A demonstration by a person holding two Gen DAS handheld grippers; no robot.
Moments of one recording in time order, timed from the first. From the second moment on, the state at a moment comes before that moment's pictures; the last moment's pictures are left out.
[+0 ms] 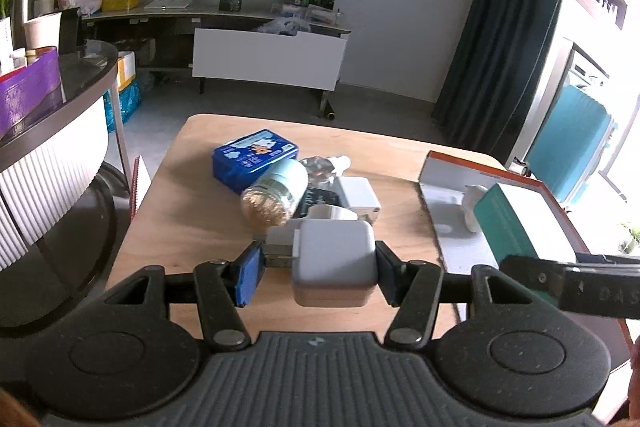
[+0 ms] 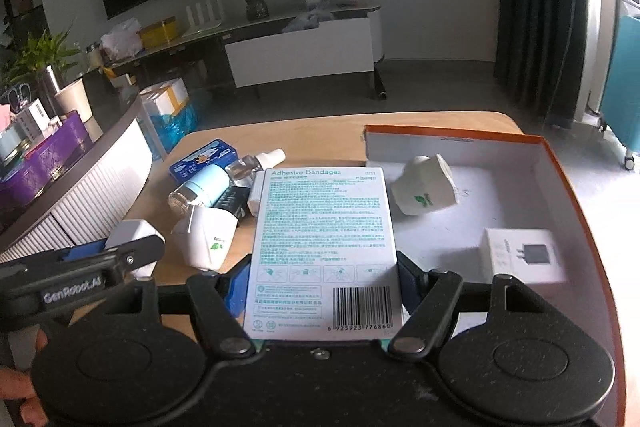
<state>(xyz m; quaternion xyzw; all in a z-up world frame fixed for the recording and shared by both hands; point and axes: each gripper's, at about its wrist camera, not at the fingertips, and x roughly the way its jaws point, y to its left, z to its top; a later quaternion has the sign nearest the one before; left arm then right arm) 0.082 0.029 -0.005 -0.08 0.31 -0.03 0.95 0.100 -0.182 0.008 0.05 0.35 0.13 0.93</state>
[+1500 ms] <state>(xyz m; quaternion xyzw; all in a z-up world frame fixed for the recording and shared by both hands) 0.102 -0.077 0.011 -0.04 0.31 -0.15 0.94 0.061 -0.288 0.021 0.09 0.31 0.01 0.95</state>
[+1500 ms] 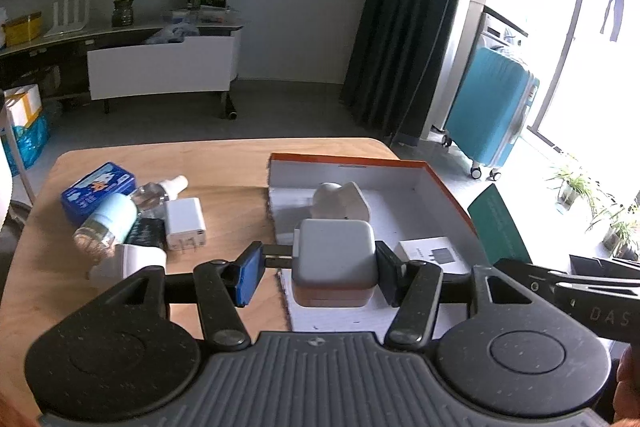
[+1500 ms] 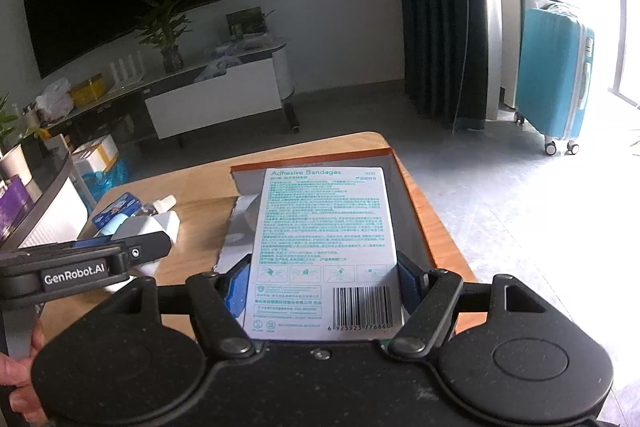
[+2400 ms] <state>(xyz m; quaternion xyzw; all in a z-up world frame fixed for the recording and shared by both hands) 0.110 -0.114 0.012 -0.02 0.31 -0.18 0.93 0.065 -0.303 0.023 0.10 0.29 -0.01 0.95</state>
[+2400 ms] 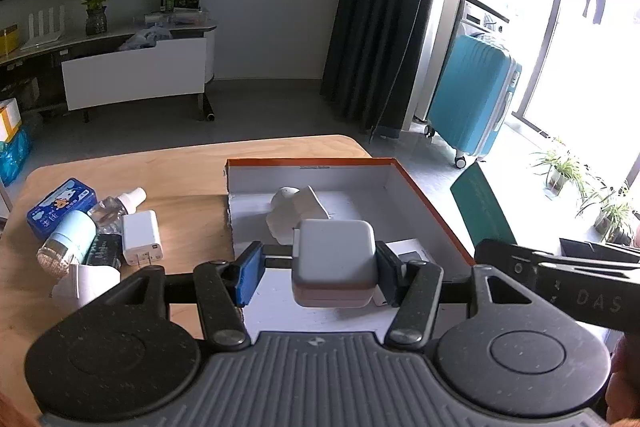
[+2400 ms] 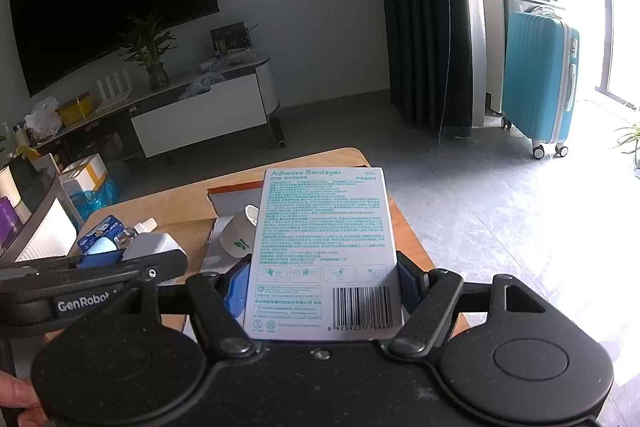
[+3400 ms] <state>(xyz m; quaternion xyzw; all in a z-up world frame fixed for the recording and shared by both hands) 0.113 -0.126 0.009 -0.02 0.32 -0.19 0.93 0.066 -0.304 0.024 0.10 0.29 0.00 0.95</state>
